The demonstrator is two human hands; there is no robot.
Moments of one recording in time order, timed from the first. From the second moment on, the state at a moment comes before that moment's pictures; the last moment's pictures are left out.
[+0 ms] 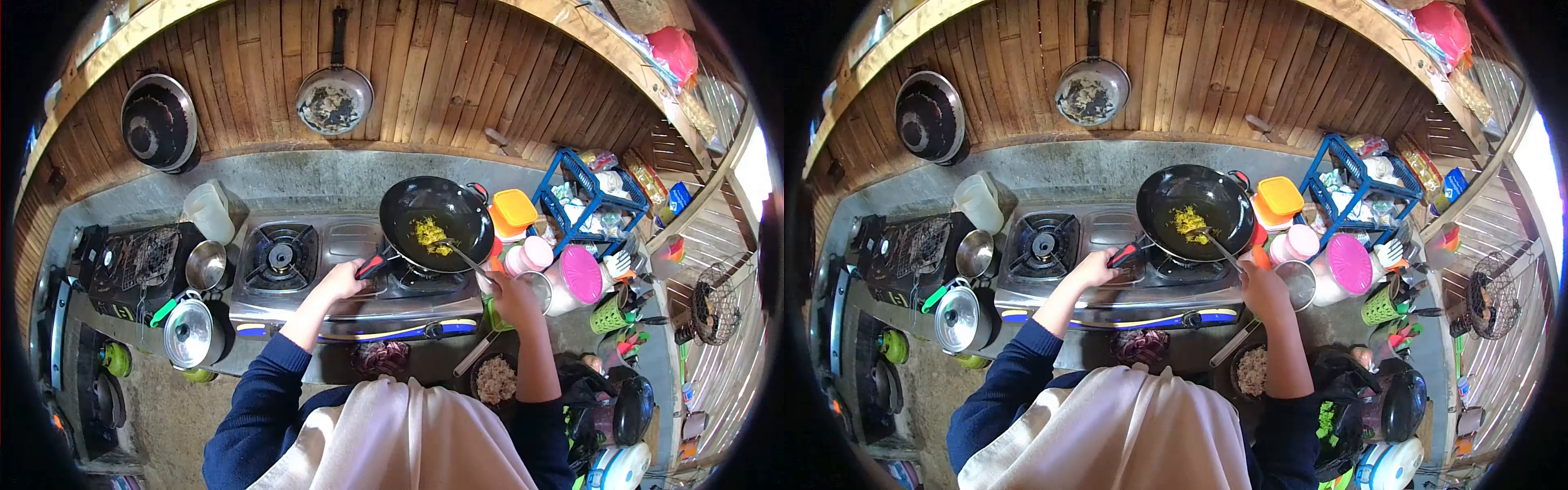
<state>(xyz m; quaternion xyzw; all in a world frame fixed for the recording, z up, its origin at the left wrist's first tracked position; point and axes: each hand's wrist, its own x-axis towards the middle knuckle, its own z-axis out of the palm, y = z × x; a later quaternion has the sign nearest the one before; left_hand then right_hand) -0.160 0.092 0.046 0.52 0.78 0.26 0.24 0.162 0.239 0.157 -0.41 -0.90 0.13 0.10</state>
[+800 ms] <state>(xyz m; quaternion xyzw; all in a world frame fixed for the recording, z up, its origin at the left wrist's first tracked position) -0.163 0.070 0.041 0.54 0.75 0.29 0.24 0.130 0.276 0.099 -0.37 -0.90 0.14 0.20</state>
